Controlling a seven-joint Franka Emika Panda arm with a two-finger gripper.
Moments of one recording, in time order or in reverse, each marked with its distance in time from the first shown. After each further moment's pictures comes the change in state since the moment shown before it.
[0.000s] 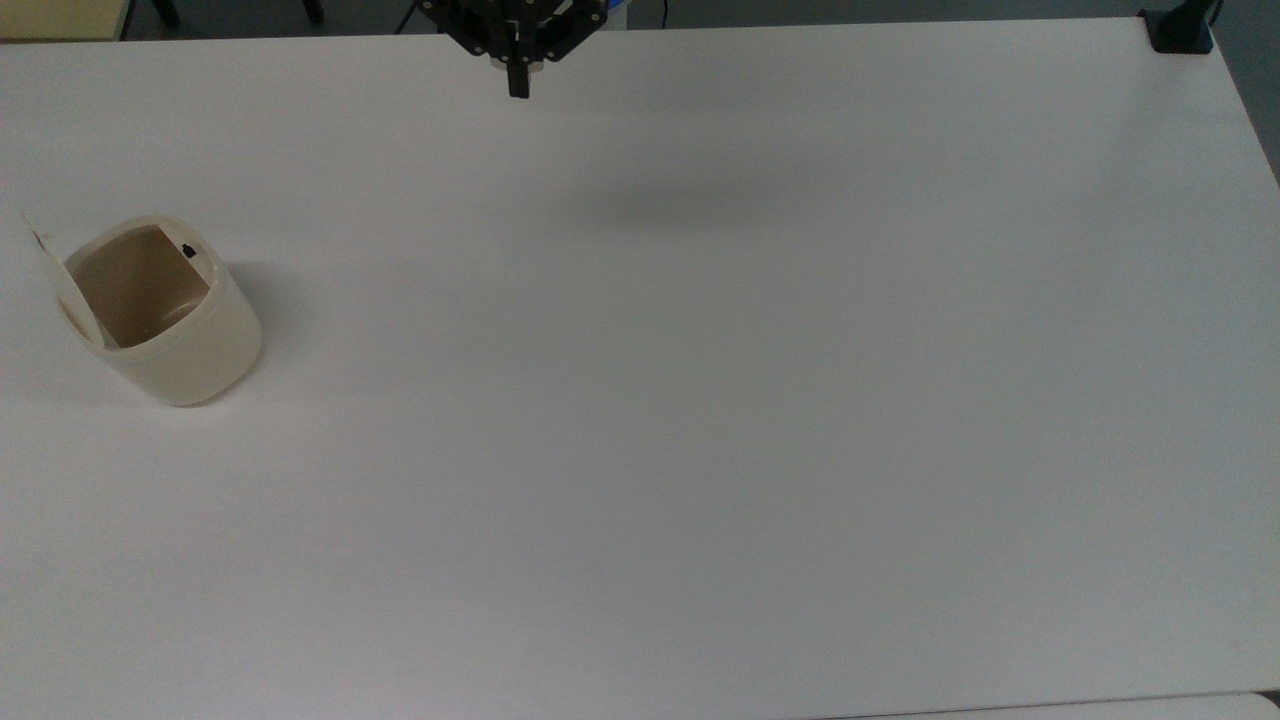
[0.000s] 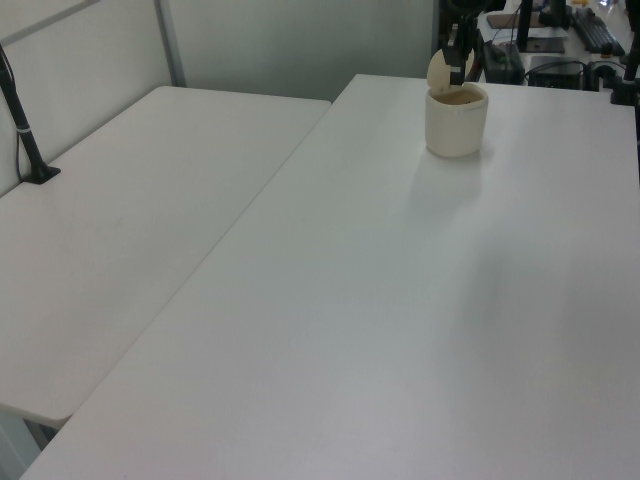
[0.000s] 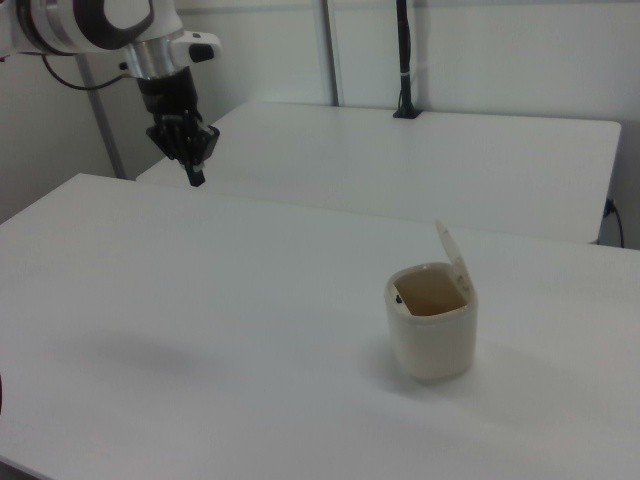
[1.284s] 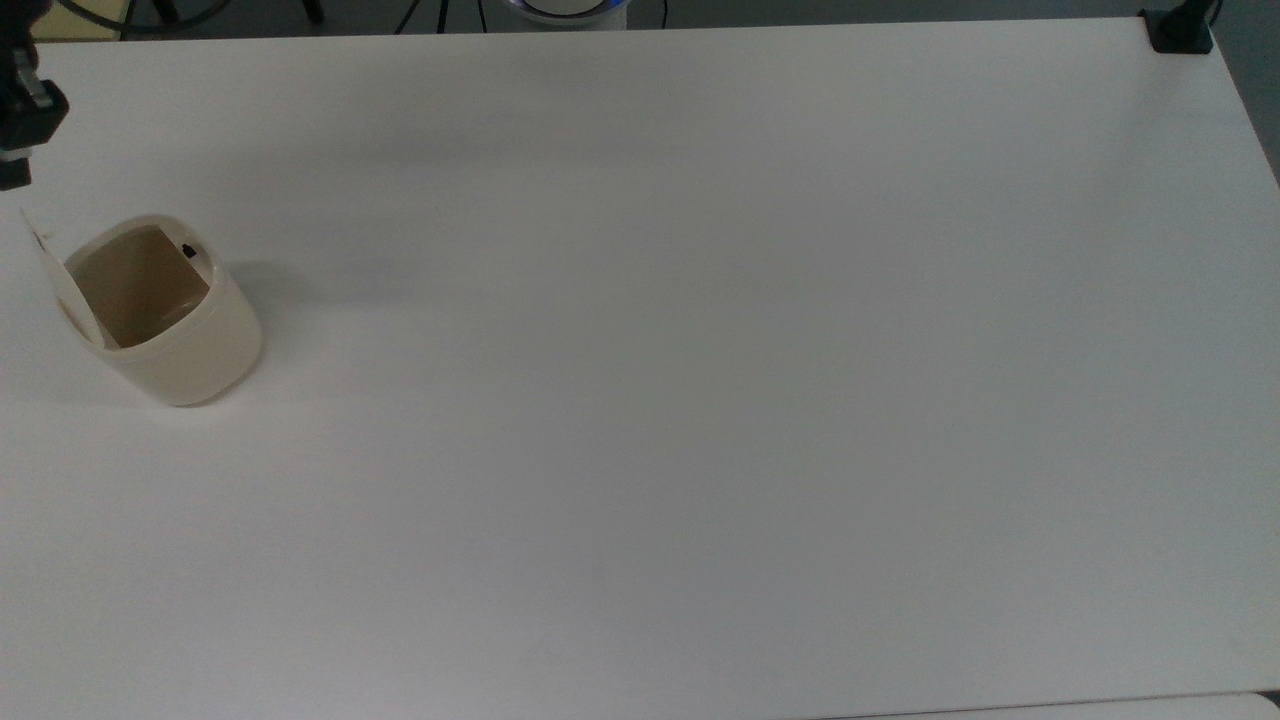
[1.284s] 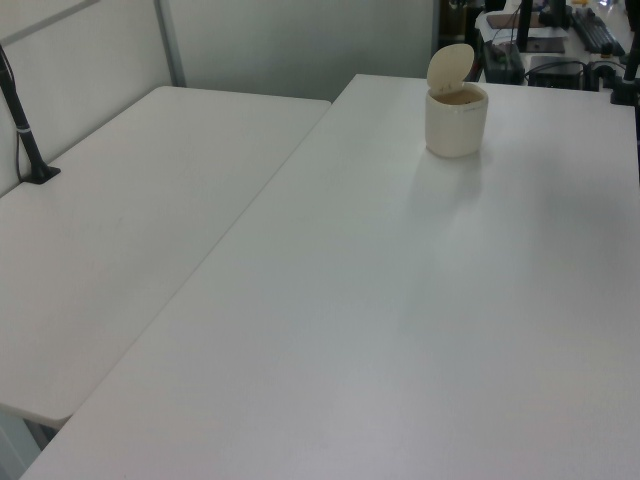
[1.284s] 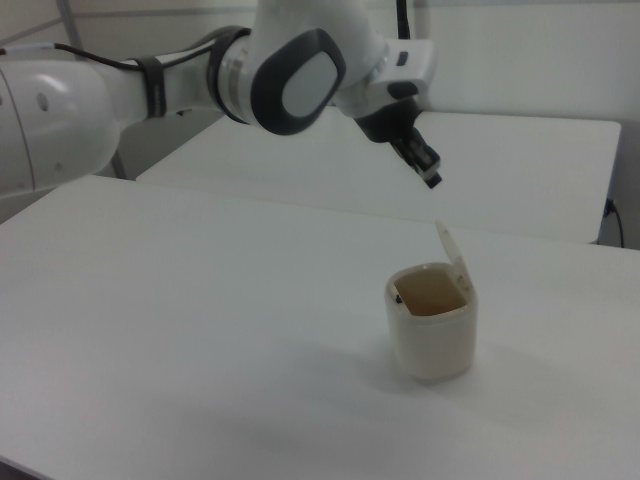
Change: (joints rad) arm -0.470 0.150 -0.017 0.011 0.000 0.655 0.200
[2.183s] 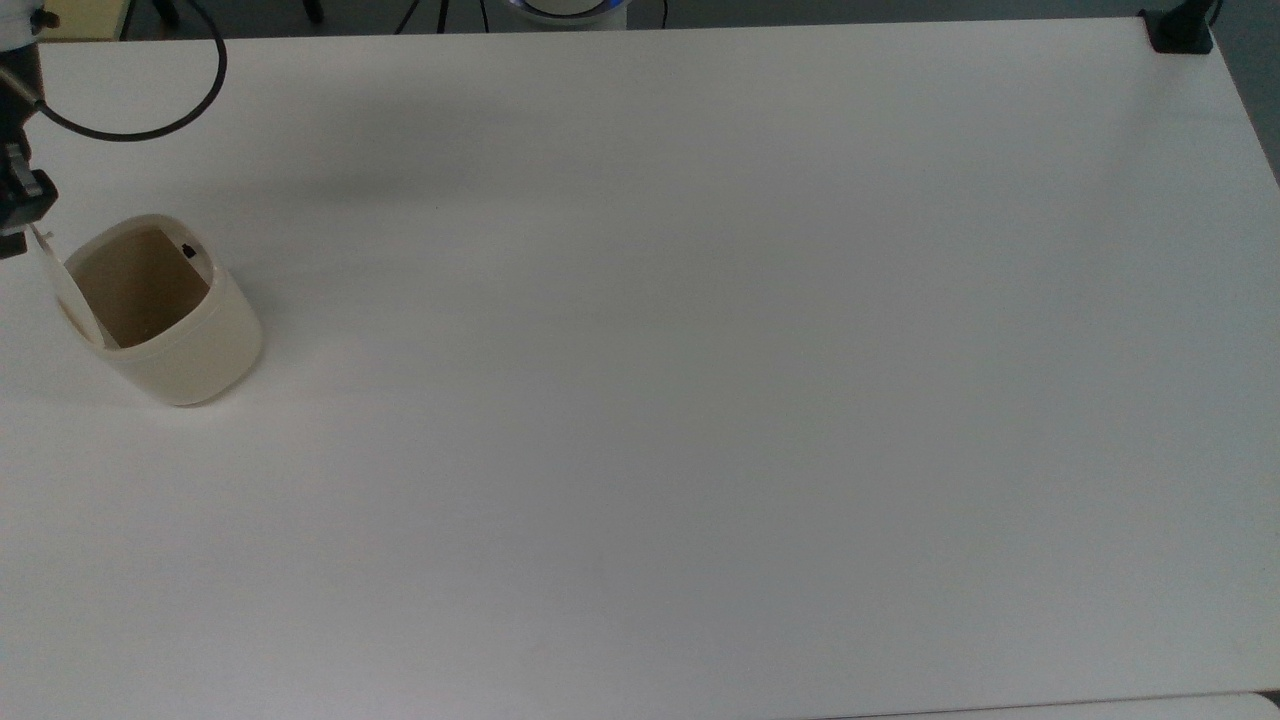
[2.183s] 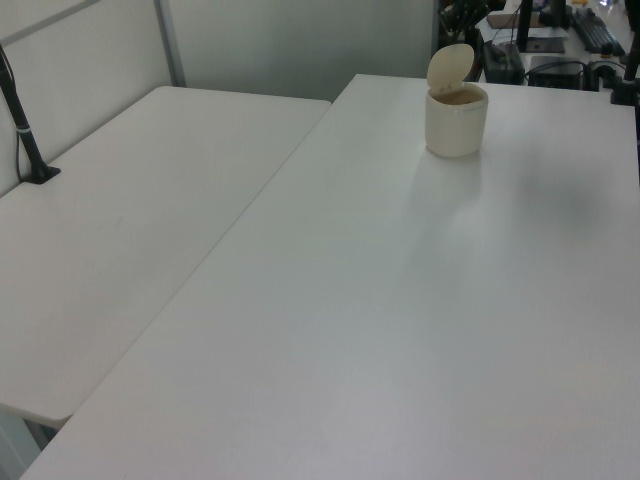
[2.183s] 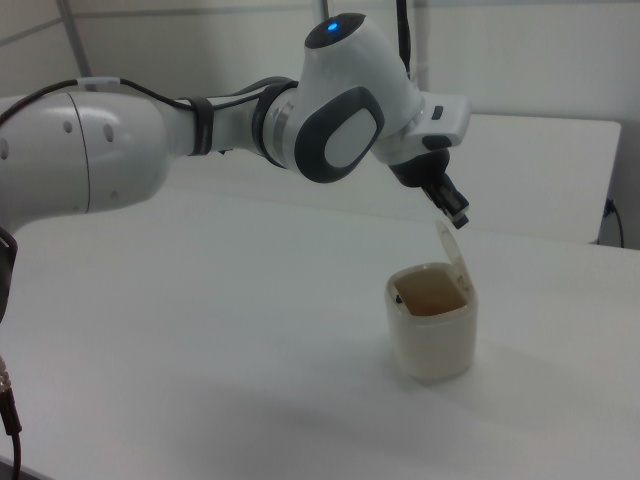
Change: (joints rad) arm -0.036 0.112 0.002 0.001 -0.001 0.088 0.006
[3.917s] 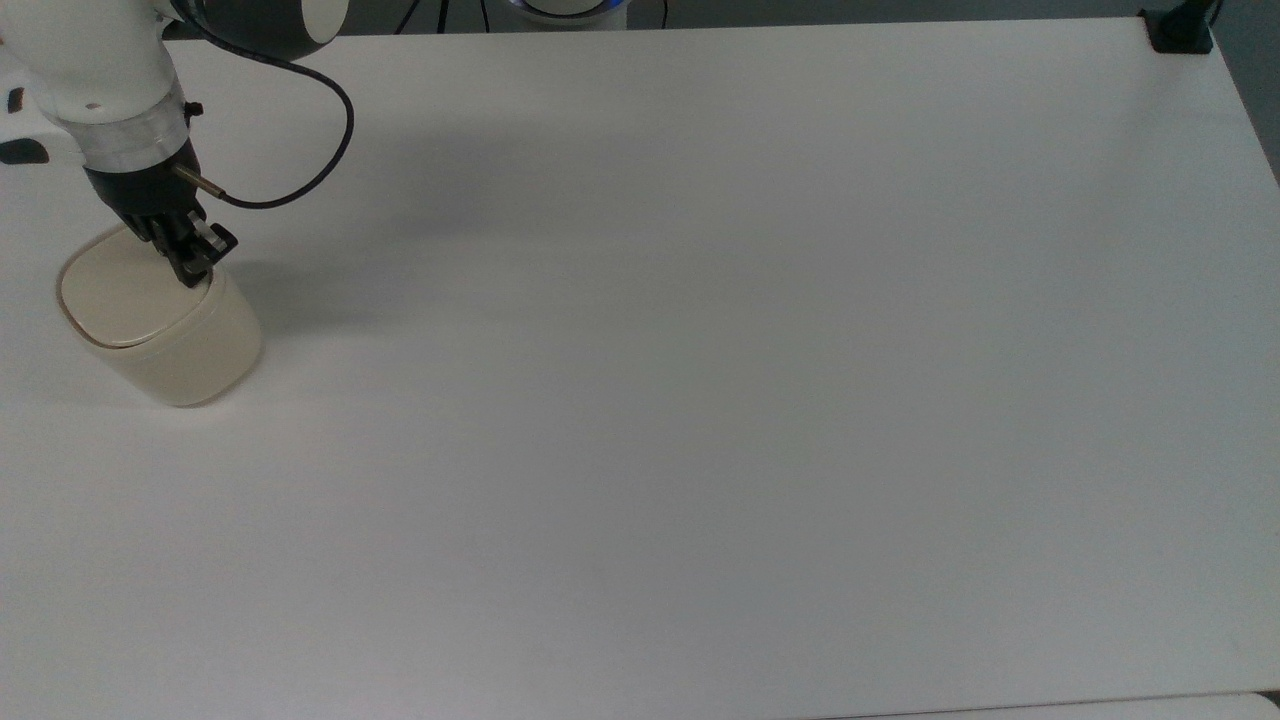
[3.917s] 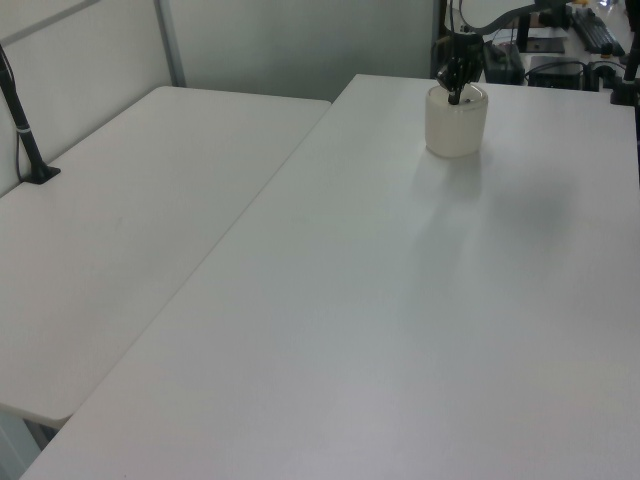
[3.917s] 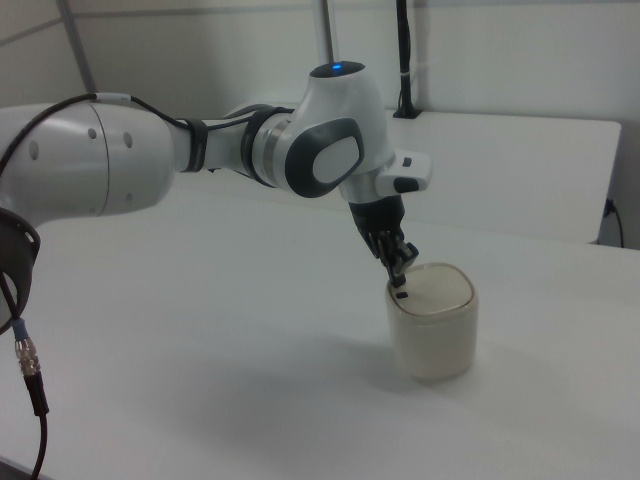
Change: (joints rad) arm 0.071 0.045 0.026 -0.048 -0.030 -0.253 -0.097
